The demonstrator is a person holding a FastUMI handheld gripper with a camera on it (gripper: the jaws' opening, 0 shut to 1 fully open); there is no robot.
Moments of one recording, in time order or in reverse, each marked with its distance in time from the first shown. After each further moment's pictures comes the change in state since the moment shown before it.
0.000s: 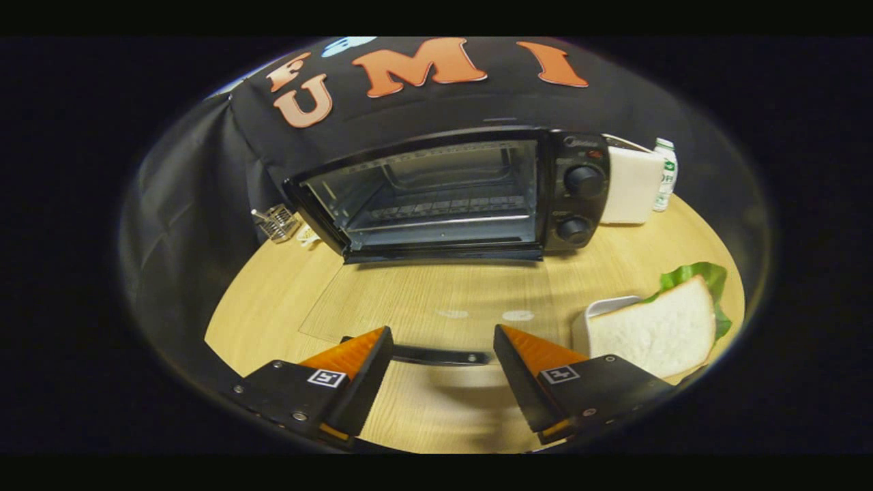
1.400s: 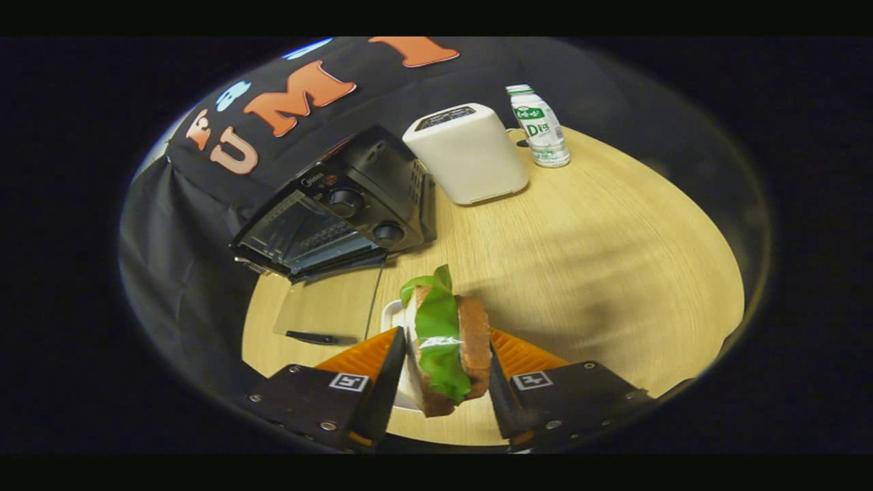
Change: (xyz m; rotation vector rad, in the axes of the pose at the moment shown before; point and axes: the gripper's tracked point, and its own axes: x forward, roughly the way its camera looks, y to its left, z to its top) arm -0.032 -0.161 -0.006 0.352 0.121 0.100
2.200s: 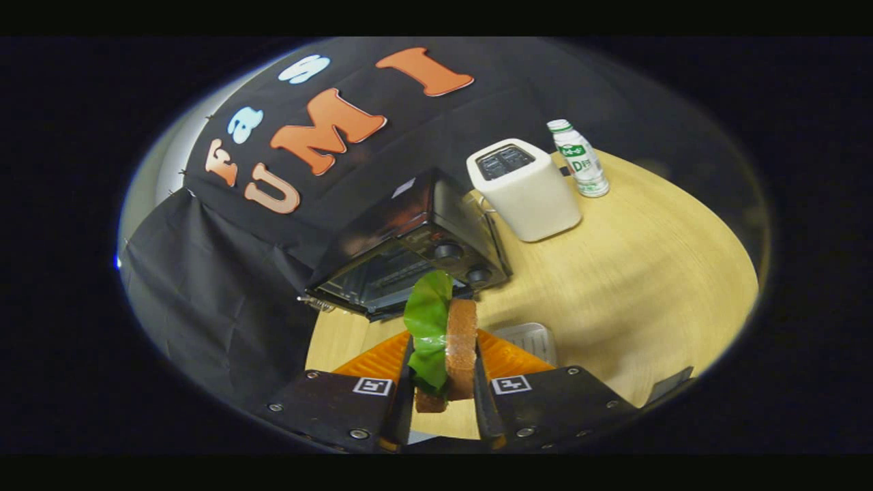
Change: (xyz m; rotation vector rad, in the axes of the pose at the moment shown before) arm -0.030 0.109 0.046 0.037 -0.139 0.138
